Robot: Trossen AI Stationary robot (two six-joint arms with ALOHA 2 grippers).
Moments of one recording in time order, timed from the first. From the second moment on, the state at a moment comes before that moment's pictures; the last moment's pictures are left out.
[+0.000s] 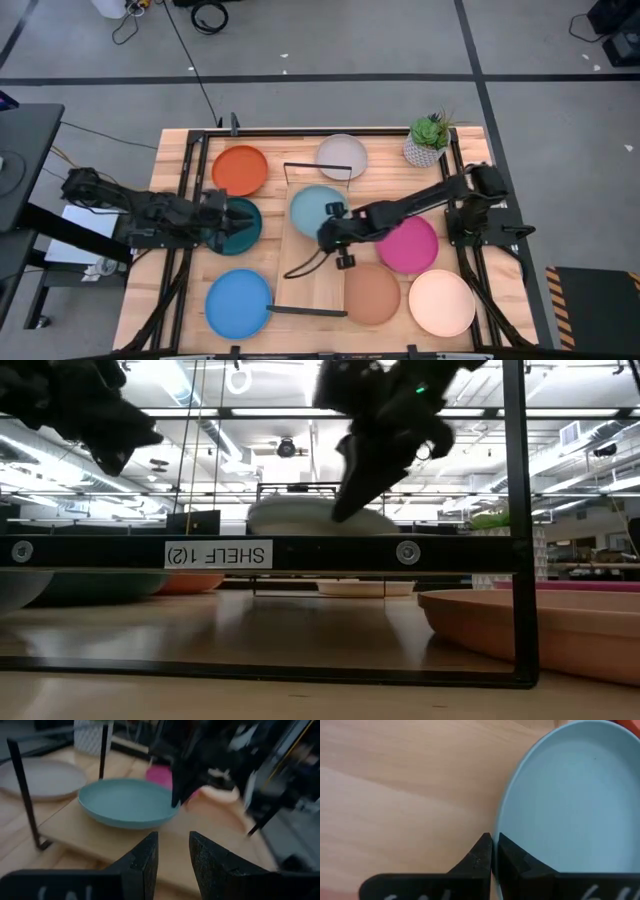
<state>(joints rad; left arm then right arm) -0.32 0.43 0.27 -0.10 -0.37 -0.41 0.20 1.86 1.33 -0.51 0.22 -0.10</state>
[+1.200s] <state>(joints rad) -0.16 0.59 0.29 -0.26 -0.24 -0.49 0.19 1.67 1.20 -0.66 0.40 0.03</state>
